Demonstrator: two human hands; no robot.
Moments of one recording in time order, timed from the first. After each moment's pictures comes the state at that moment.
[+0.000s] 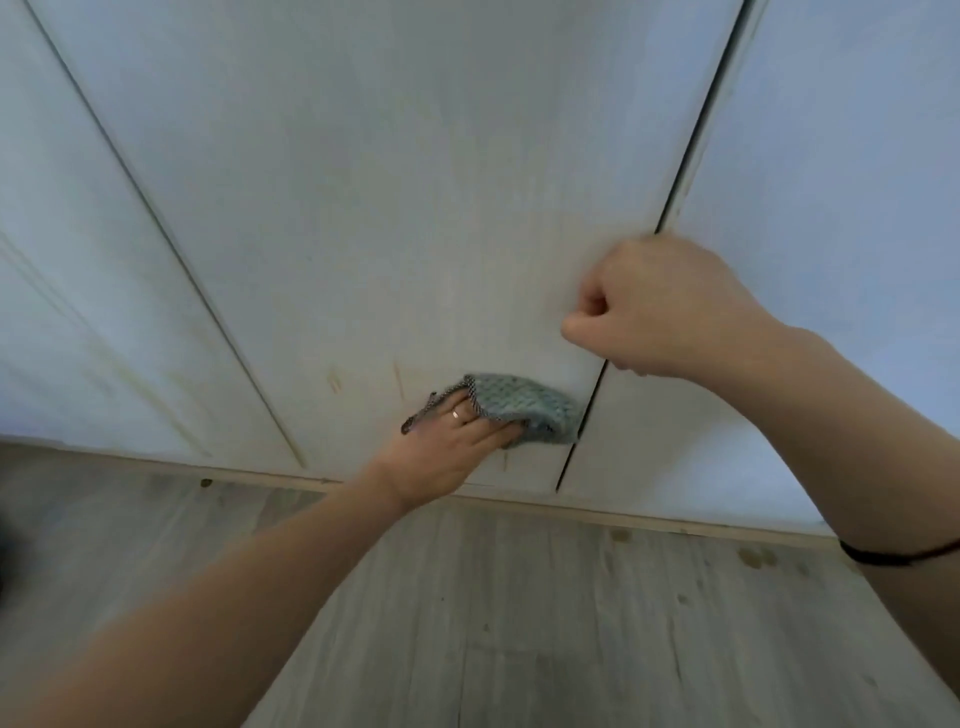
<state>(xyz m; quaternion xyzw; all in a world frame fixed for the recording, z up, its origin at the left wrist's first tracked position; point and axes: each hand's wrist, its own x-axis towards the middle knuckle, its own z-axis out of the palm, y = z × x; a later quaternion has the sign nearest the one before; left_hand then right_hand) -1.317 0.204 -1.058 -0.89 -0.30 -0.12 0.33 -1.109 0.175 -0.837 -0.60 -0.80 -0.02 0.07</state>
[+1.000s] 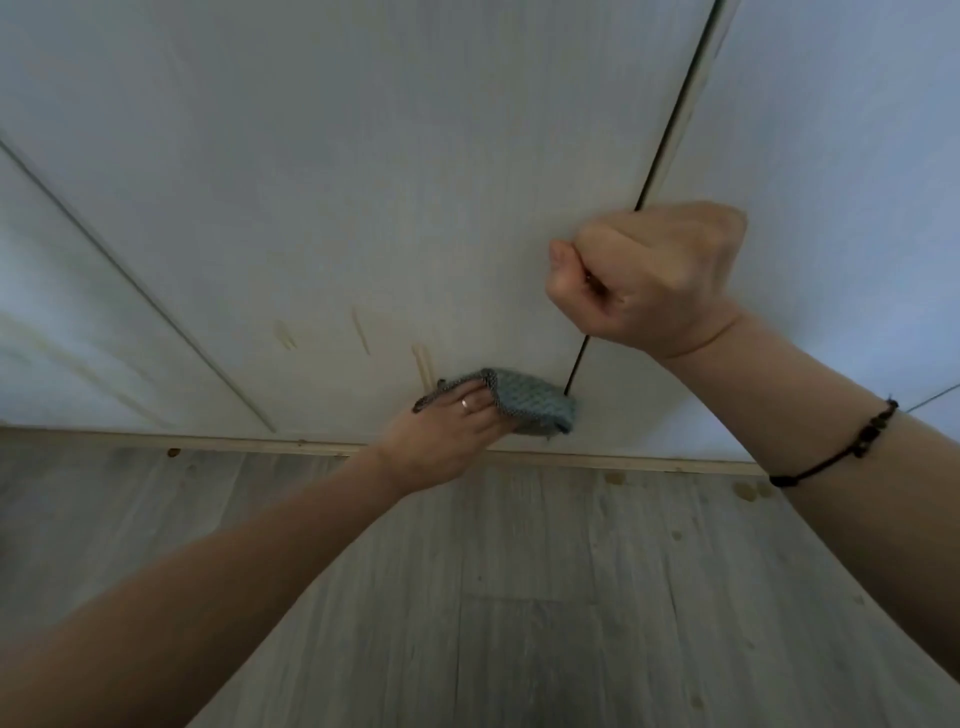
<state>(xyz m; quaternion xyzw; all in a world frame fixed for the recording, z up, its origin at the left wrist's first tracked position) -1.307 0.215 -1.123 -0.93 -0.22 -0.09 0.29 -1.086 0.222 -0.933 -0.28 -0.76 -0.34 0.48</state>
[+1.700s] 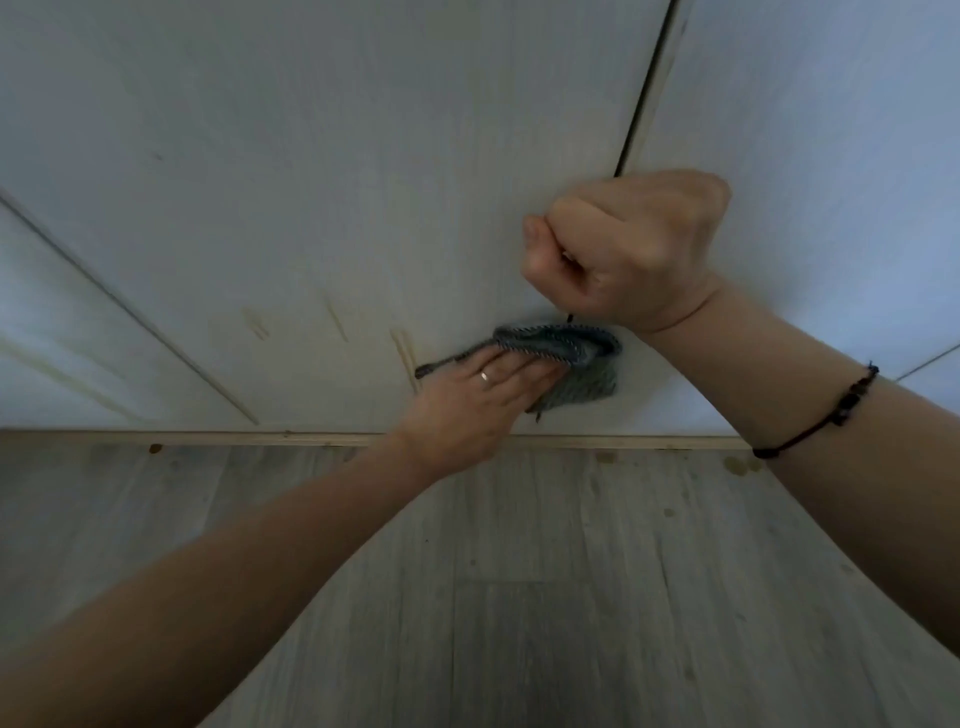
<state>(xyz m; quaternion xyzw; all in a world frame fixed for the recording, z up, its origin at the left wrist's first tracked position) -1.265 0.204 -1.116 -0.92 -0.28 -0.10 0.27 -1.081 0.228 -0.943 -0.28 -0.74 -0.36 0.49</state>
